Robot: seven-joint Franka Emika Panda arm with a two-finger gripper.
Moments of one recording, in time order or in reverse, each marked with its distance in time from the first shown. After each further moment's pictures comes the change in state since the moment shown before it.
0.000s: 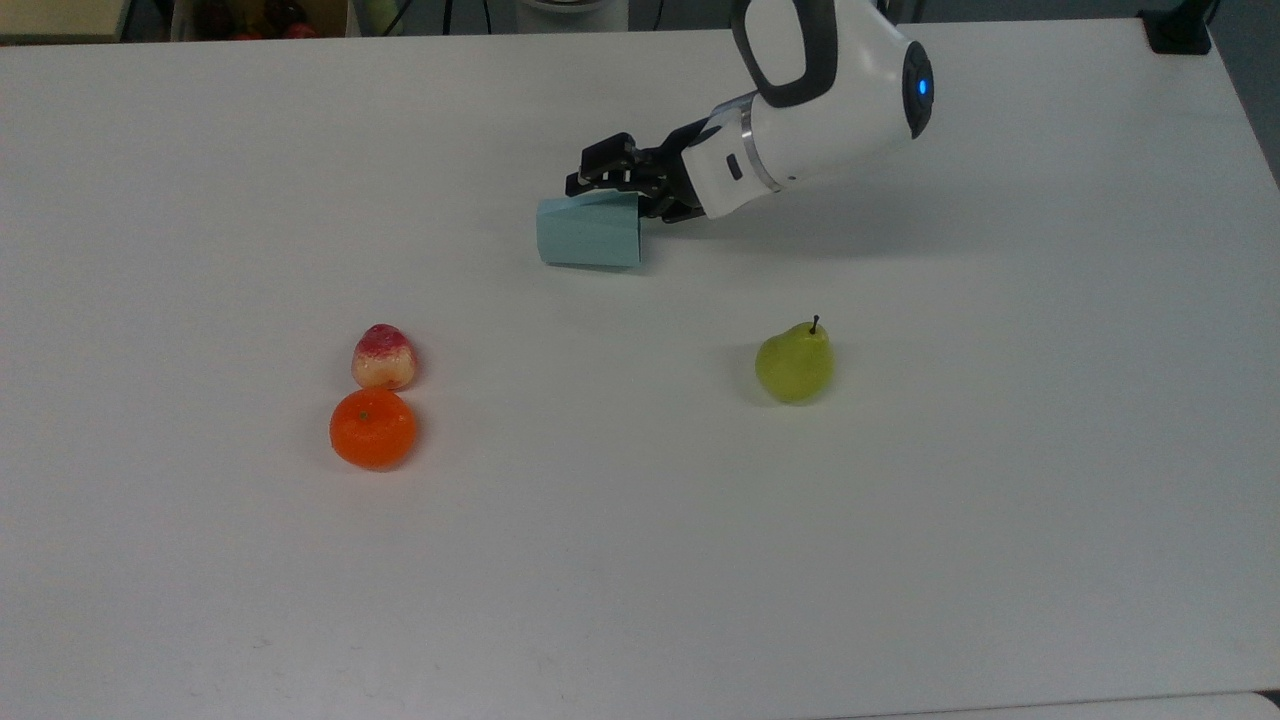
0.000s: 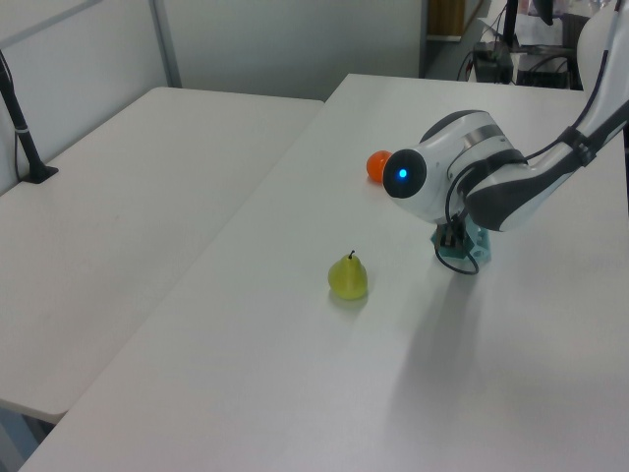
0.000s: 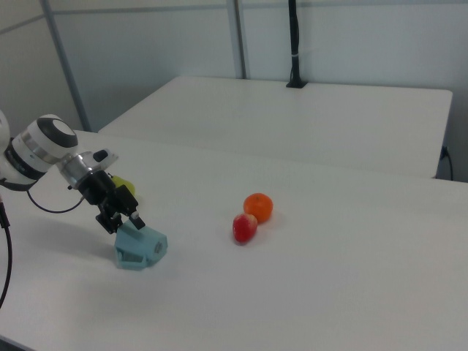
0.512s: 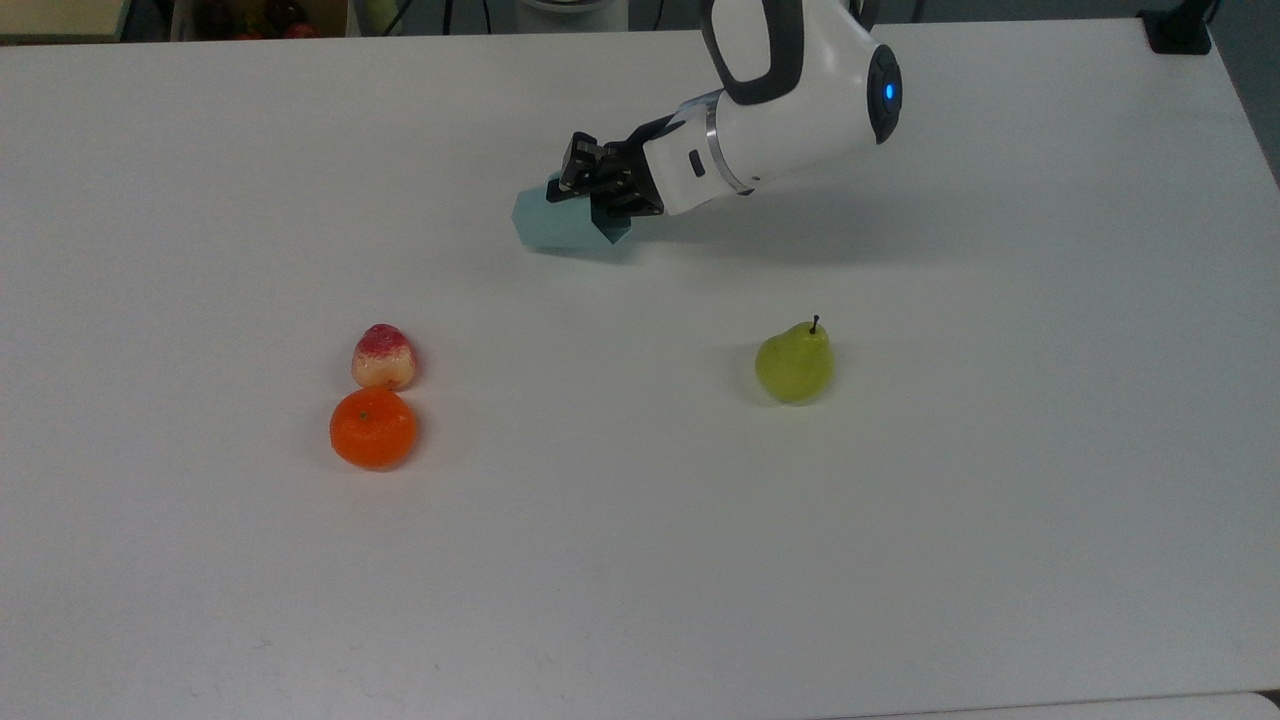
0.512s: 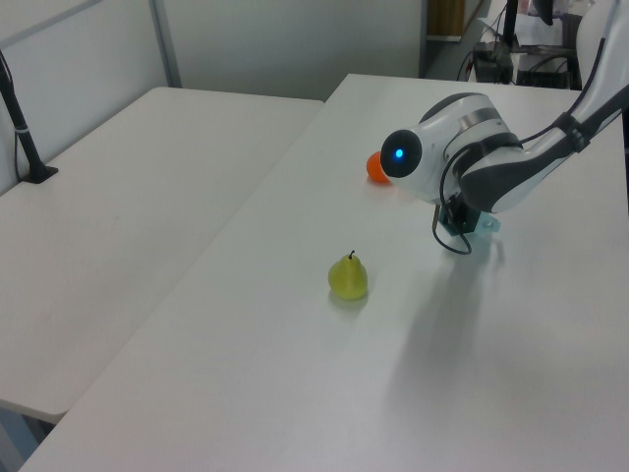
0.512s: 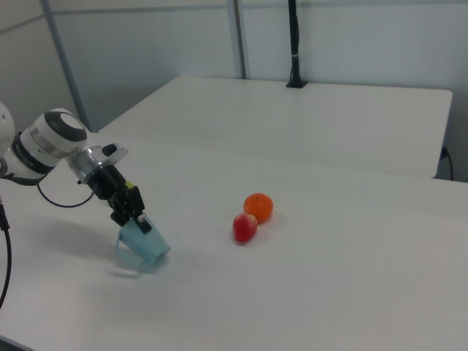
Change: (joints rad) arm -0.047 -0.022 -0.001 0.008 -0.019 -0.027 0.000
